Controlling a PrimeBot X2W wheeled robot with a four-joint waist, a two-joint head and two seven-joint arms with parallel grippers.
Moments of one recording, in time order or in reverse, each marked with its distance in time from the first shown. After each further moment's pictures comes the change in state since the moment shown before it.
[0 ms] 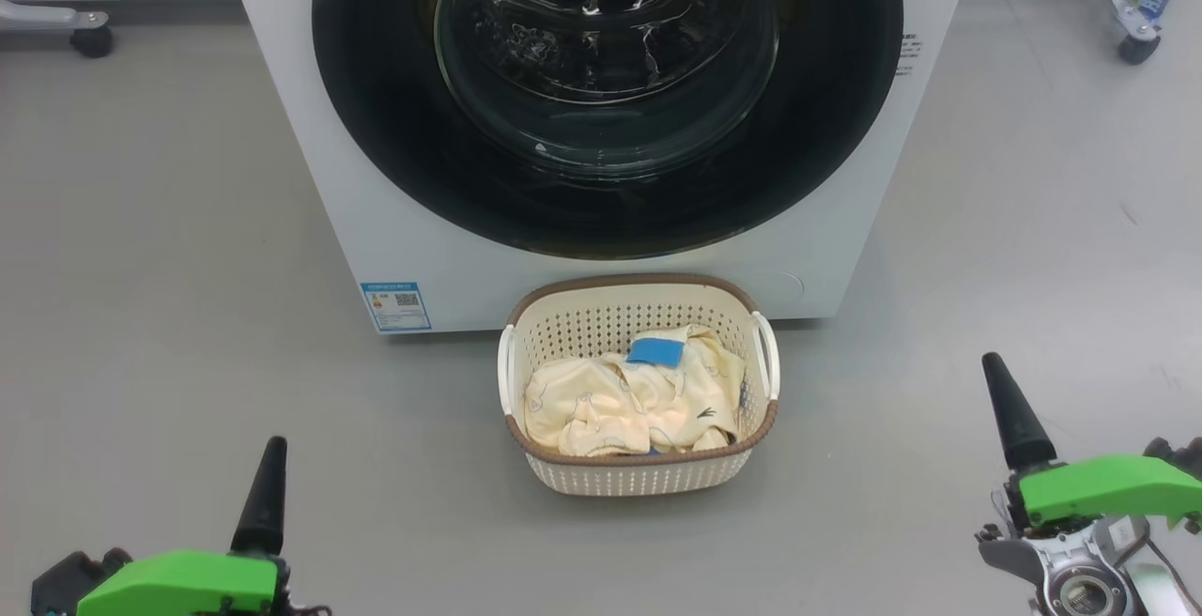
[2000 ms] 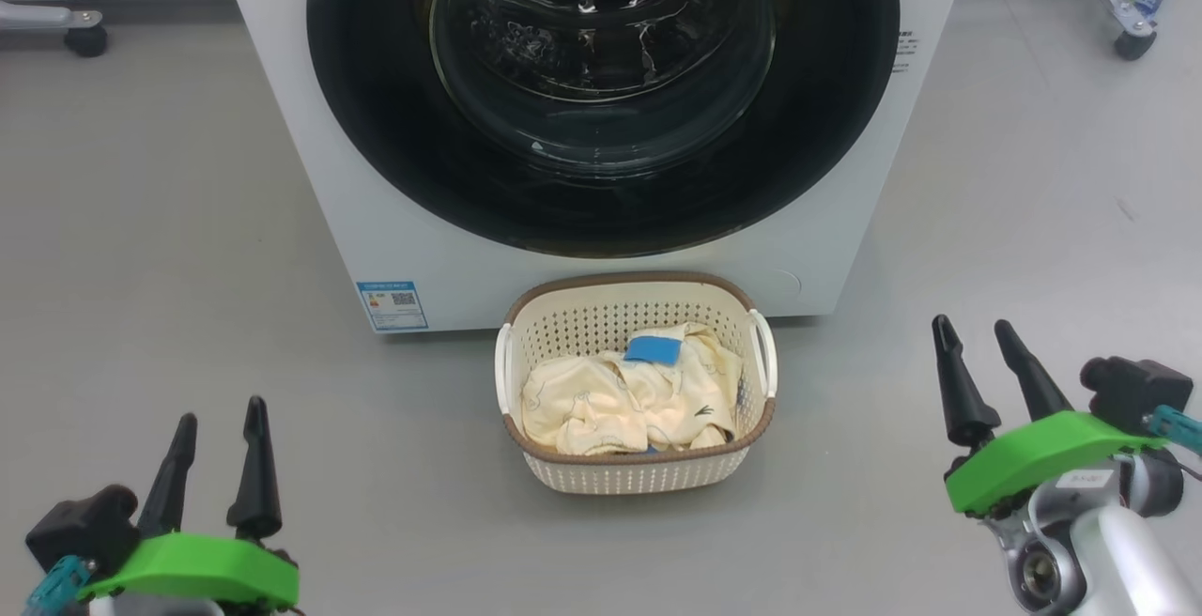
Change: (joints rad) left arm -0.032 0.083 -0.027 -0.005 0.791 0.009 -0.176; right arm -0.067 -0.049 0.095 -0.009 -0.752 0.000 -0.105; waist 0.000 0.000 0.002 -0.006
